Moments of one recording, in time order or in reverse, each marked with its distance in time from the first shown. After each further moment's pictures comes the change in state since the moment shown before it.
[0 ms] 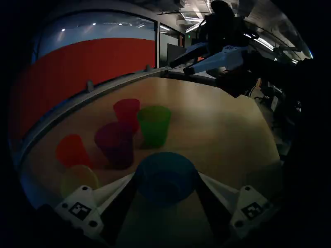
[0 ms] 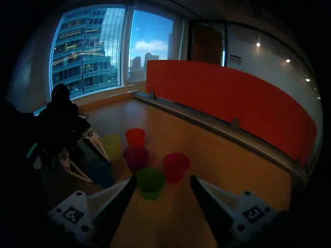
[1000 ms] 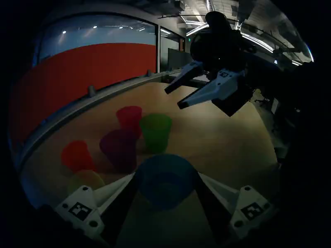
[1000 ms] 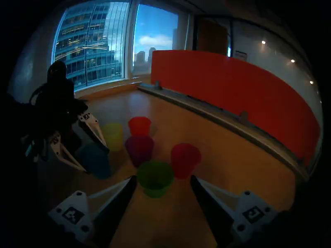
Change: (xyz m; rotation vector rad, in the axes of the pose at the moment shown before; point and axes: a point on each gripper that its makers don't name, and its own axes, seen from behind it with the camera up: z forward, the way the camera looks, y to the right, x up) left arm 0.017 -0.004 -0.015 0.009 0.039 -0.003; right arm -0.032 -0.016 0.036 0.030 -0.054 -0.024
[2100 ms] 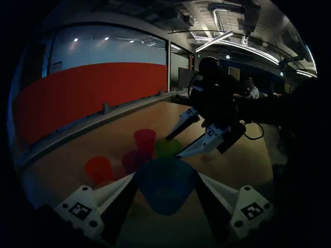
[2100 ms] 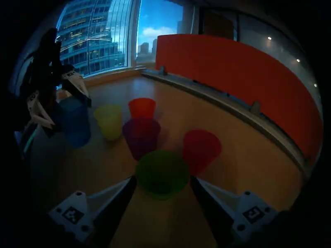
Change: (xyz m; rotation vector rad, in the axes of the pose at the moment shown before) left arm 0.049 -0.023 -0.050 0.079 0.134 -0.040; right arm -0.037 -0.014 0.059 0.025 -0.079 -0.017
